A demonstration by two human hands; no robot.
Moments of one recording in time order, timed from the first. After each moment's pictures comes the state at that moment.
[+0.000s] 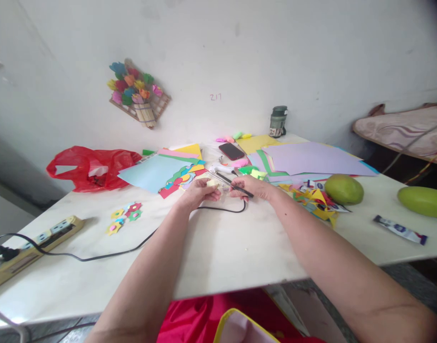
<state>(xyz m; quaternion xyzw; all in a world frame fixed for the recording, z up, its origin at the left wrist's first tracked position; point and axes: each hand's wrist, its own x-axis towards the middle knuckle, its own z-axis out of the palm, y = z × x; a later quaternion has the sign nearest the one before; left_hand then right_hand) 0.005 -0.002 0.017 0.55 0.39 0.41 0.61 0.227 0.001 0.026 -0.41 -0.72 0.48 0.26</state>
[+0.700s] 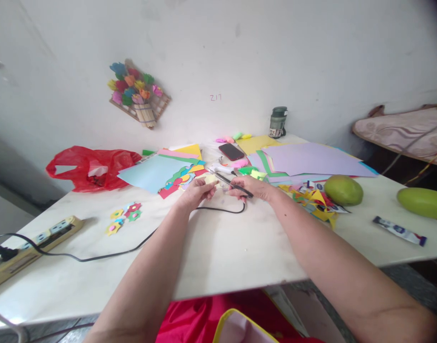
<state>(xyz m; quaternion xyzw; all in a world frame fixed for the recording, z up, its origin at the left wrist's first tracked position) 0.006 -0.002 0.020 0.55 0.36 0.44 0.61 0.227 -0.001 0.030 -0.42 -0.72 0.49 0.25</state>
